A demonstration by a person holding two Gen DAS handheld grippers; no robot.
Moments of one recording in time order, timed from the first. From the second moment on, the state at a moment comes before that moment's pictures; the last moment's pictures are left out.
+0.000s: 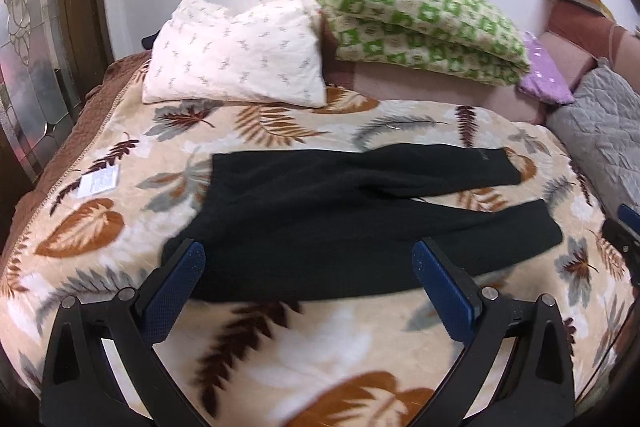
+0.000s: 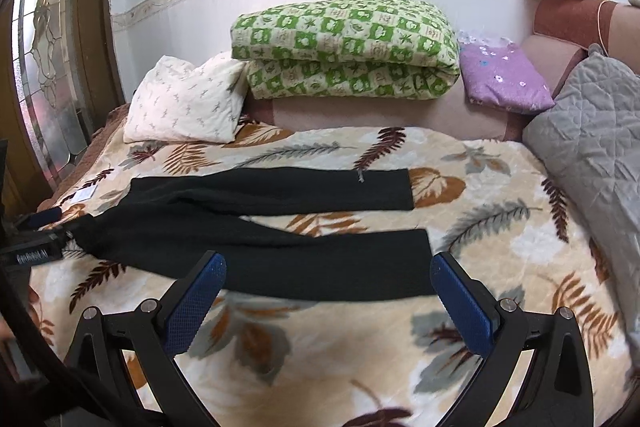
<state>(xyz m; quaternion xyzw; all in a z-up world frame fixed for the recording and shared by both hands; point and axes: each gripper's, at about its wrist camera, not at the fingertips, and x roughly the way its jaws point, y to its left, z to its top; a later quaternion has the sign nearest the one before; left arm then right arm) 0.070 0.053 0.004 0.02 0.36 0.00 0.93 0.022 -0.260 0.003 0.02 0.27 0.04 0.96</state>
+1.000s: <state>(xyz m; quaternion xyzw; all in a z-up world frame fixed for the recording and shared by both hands) 0.276 0.161 -0.073 -0.05 0.50 0.04 0.87 0.228 -0.332 -0.040 0.06 0.38 0.07 0.92</state>
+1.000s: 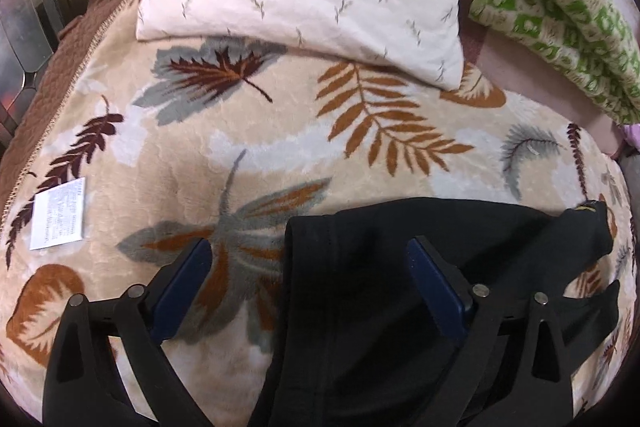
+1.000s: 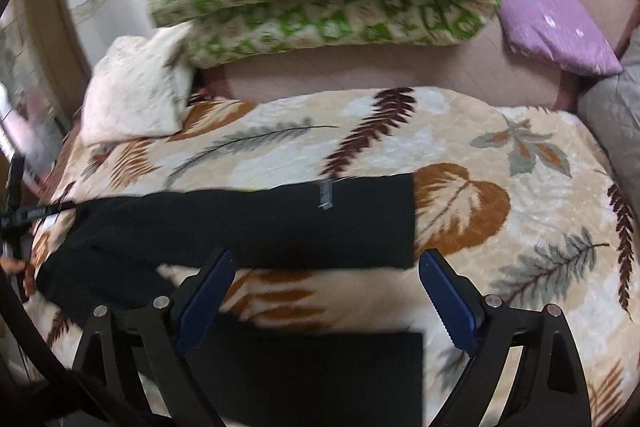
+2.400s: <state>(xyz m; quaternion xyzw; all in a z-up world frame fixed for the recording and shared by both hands) 0.336 0.194 -0.094 -0.16 0.49 0.06 0.86 0.377 -0.397 -0.100 0.11 0.45 0.01 0.89</state>
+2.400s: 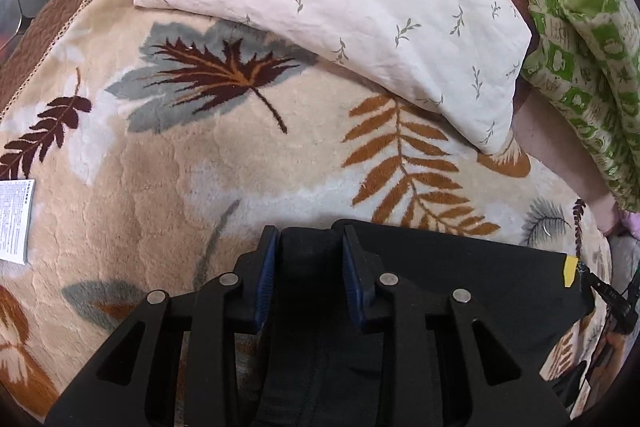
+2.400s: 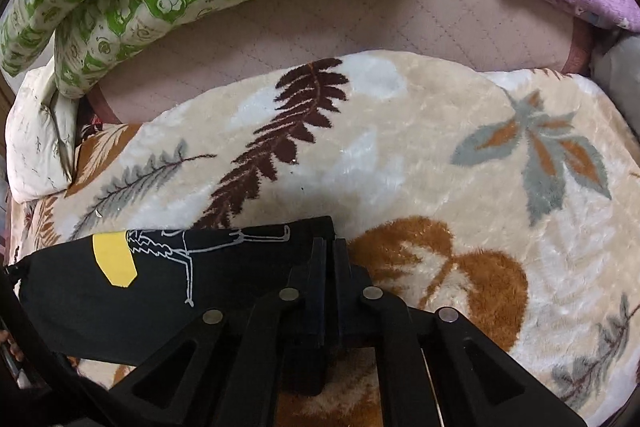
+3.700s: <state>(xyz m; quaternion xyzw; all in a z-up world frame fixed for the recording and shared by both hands) 0.319 0.200 -0.052 -0.18 0.44 0.01 0.88 0.372 -0.387 -0.059 0.10 0.40 0.02 0.91</state>
